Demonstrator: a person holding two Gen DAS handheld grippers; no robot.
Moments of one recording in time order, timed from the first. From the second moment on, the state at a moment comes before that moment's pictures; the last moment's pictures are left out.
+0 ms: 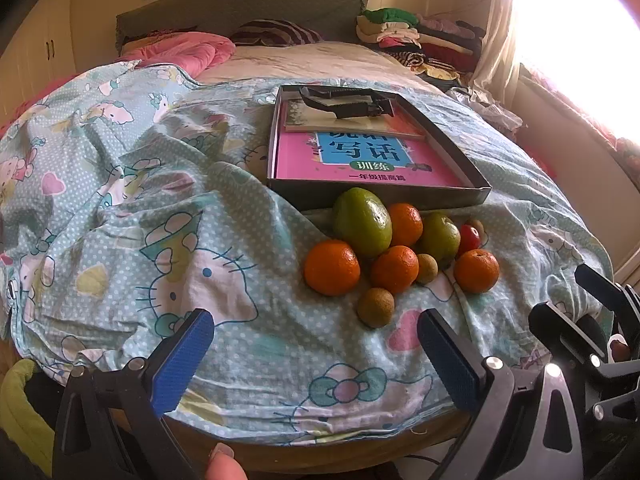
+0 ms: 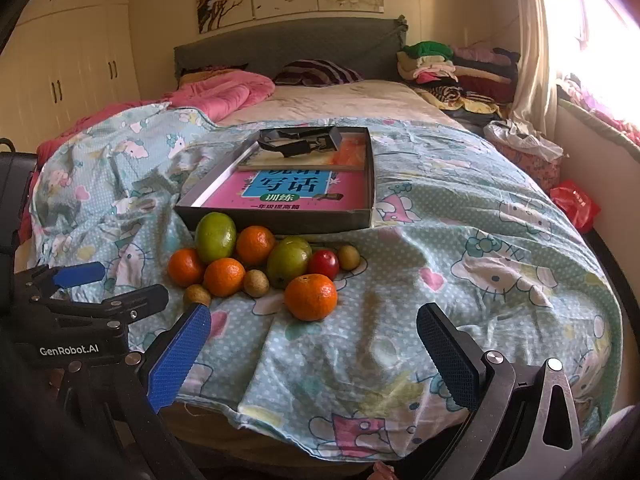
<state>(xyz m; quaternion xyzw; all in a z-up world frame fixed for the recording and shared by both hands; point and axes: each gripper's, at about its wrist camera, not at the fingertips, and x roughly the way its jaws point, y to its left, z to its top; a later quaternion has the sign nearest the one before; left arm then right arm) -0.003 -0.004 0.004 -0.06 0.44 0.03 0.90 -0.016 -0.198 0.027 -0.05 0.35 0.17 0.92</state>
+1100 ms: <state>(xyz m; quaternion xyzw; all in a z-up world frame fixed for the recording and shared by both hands) -0.003 -0.007 0.004 -0.06 0.44 0.04 0.90 -0.015 -0.199 0.027 -0.04 0.35 0.17 0.92</state>
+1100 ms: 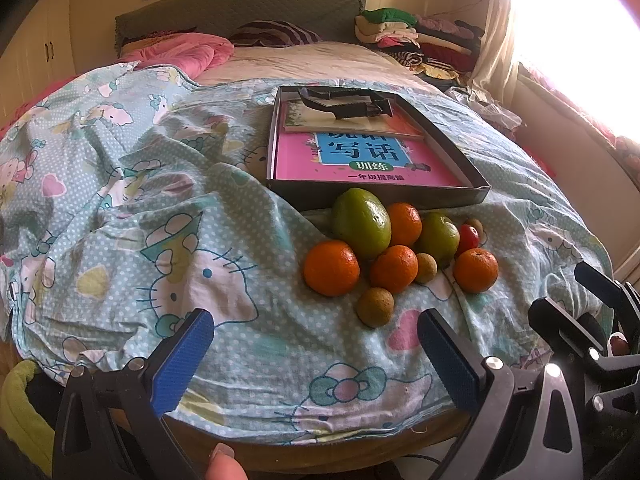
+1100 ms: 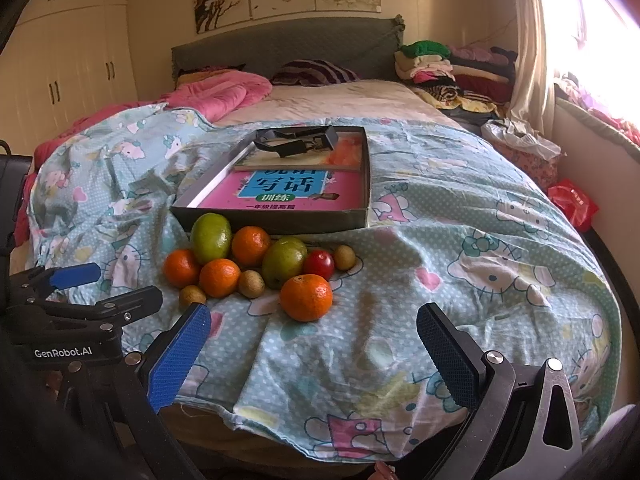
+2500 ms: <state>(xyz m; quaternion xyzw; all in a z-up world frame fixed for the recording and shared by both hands) 0.024 -0.024 -0.020 -0.07 0.48 -0.06 0.87 0.062 -0.171 -0.034 -0.10 0.42 0.20 0.88</state>
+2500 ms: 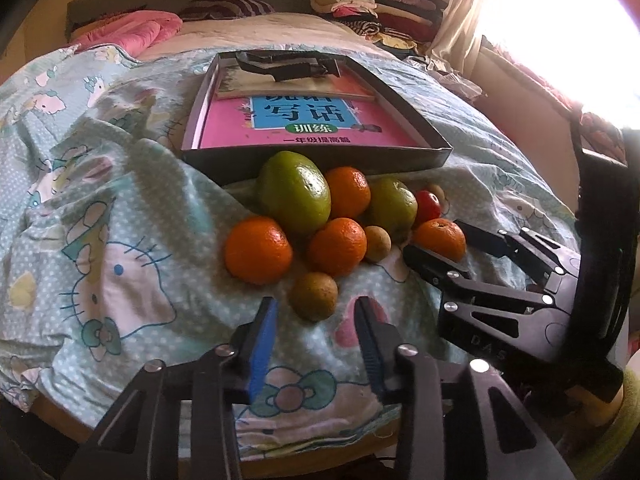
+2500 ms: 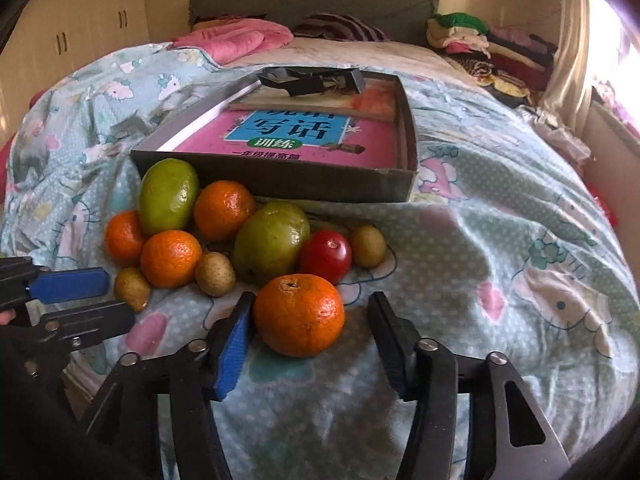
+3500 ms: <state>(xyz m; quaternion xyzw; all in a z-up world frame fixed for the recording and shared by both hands) 0.073 0.017 0.027 -0.12 0.43 -0.05 0.89 0.081 -0.187 0.027 -0.01 0.37 0.24 0.90</state>
